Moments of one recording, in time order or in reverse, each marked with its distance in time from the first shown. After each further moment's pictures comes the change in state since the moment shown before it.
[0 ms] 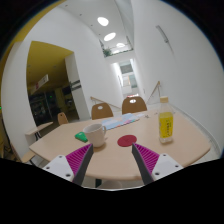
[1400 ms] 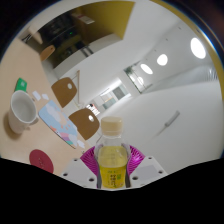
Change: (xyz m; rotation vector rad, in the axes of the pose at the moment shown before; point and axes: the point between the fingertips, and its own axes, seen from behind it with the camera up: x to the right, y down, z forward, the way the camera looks) arm 0.105 -0.176 0.152 0.104 0.509 -1.130
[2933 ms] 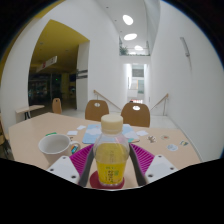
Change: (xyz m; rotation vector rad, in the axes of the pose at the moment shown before) arm 0.011 0.141 -0.257 -0.039 -0.444 0.862
